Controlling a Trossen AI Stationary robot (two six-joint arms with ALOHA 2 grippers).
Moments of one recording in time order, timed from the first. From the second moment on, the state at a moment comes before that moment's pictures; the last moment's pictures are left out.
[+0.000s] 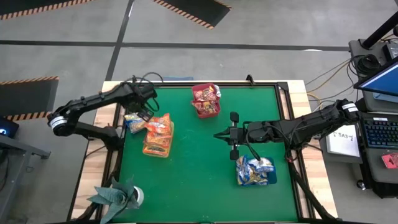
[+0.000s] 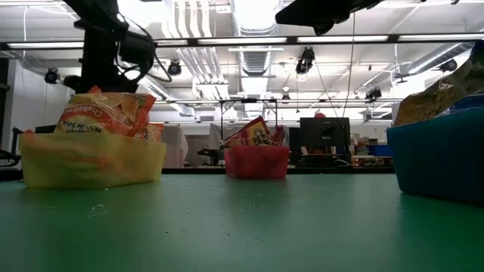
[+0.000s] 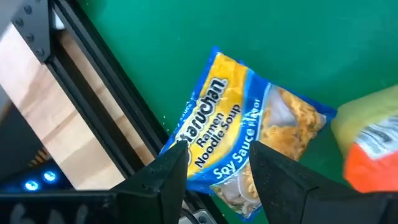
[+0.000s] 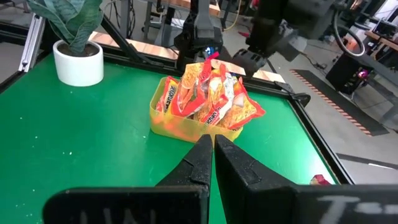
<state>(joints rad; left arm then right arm) 0.62 1.25 0.92 -1.20 -0.31 -0.33 0.20 1.26 0.82 0.16 0.26 -0.17</state>
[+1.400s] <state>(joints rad) 0.86 1.54 0.79 -1.09 -0.12 -0.21 0.20 1.26 0.82 0.09 0.26 -0.16</state>
